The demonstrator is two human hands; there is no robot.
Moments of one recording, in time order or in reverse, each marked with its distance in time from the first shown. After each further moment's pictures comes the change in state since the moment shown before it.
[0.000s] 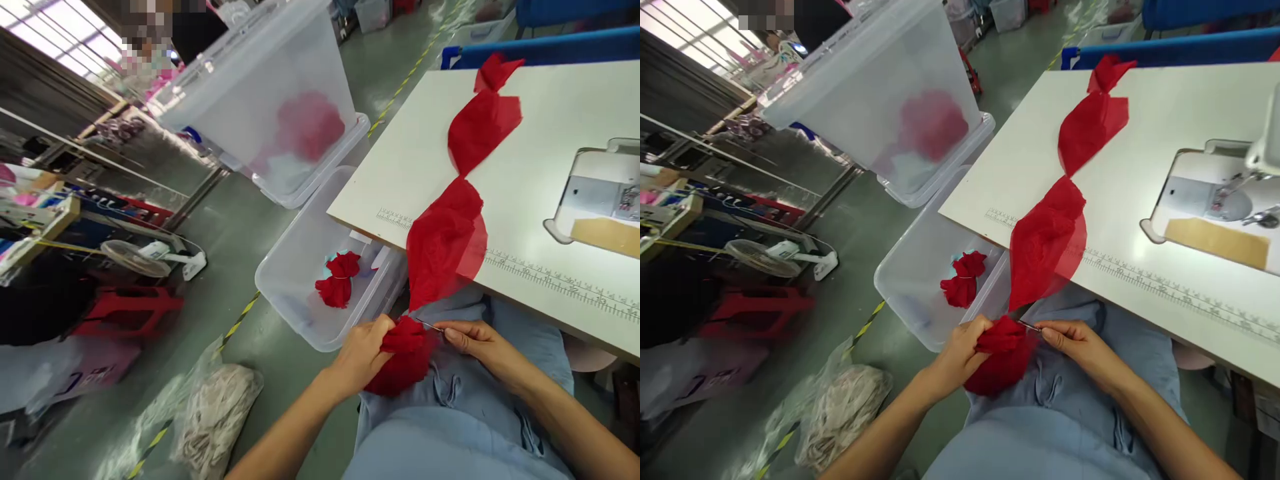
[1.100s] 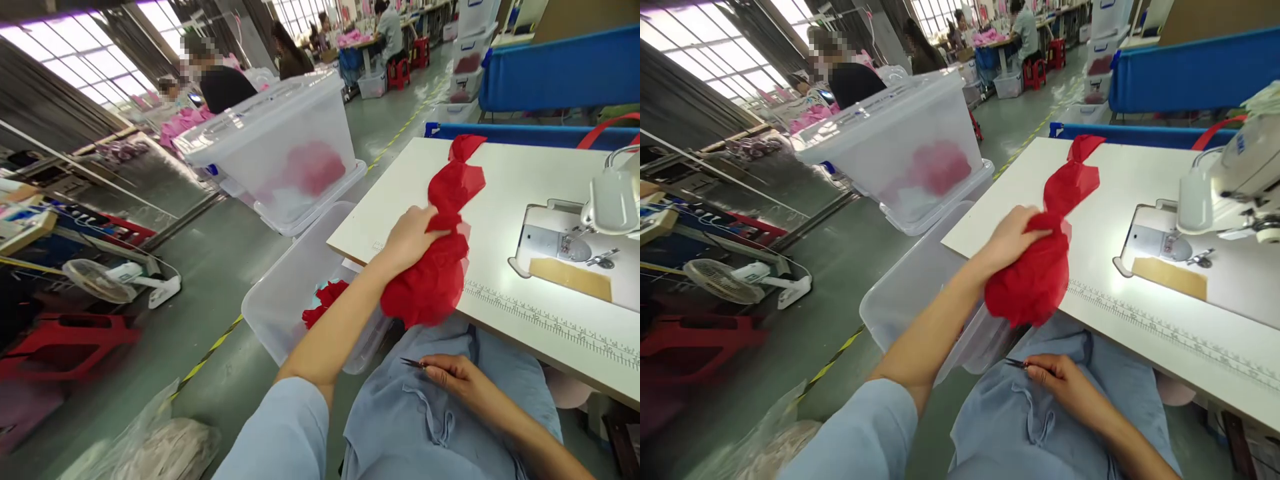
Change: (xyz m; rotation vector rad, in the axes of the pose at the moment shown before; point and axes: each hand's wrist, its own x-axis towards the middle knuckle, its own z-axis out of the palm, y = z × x) left_hand 0.184 0.094 -0.098 0.118 0.278 0.157; right_hand 0.002 0.007 -0.002 -0.322 -0.115 -0.268
